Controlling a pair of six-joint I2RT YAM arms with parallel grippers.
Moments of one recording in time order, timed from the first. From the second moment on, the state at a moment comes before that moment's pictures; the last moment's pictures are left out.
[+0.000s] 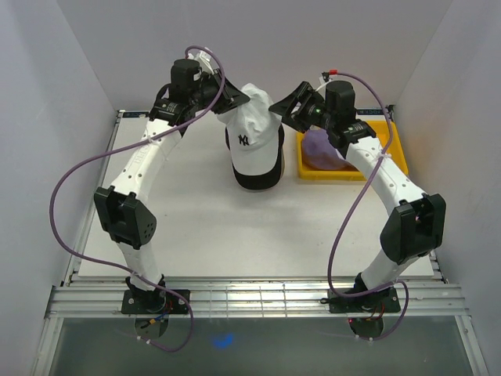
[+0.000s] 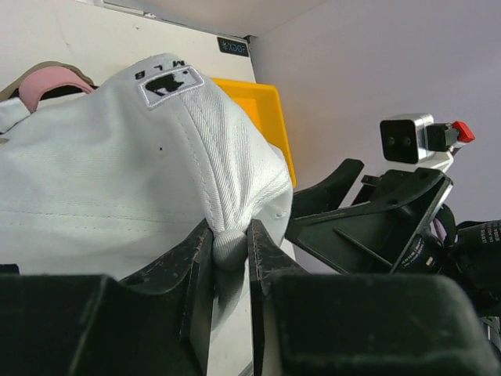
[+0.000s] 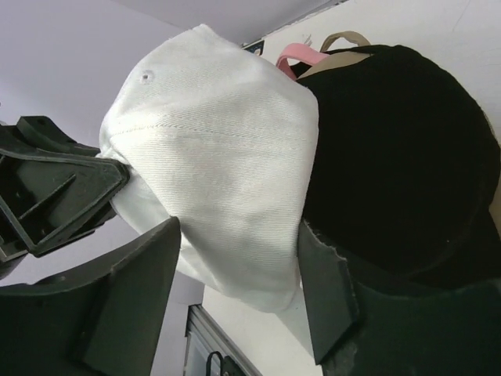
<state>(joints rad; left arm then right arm) -0.35 1.81 1.95 -0.43 0.40 -0.79 0.37 1.64 1.54 -0.16 -0.39 0.93</state>
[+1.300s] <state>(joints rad) -0.36 1.87 2.01 -0.45 0.42 -0.82 0.34 1.52 1.03 0.30 -0.60 0.84</state>
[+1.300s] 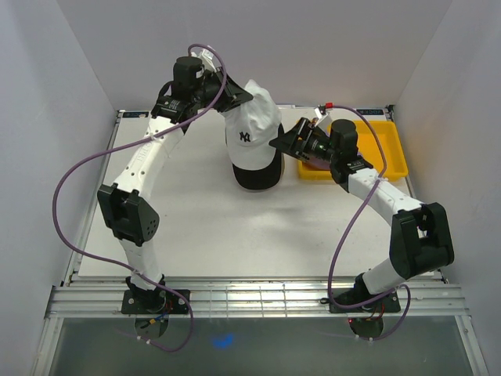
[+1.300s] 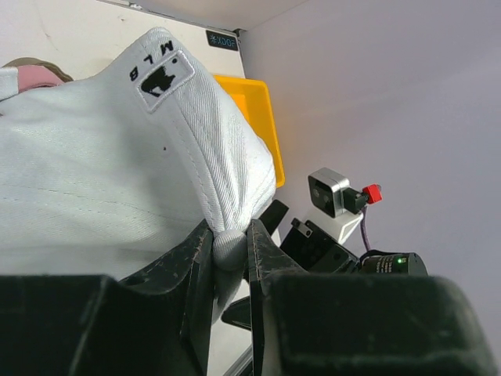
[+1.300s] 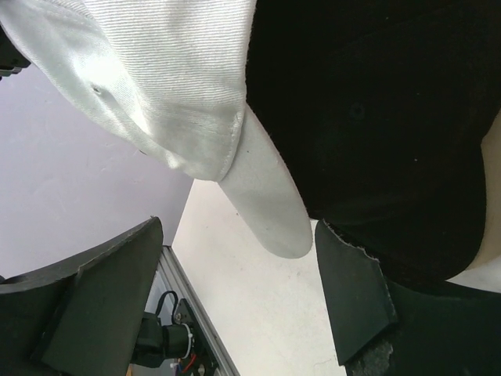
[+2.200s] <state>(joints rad) -0.37 1.81 2.01 -0.45 0.46 -0.86 0.39 1.49 1.00 0.40 -0.65 0.88</state>
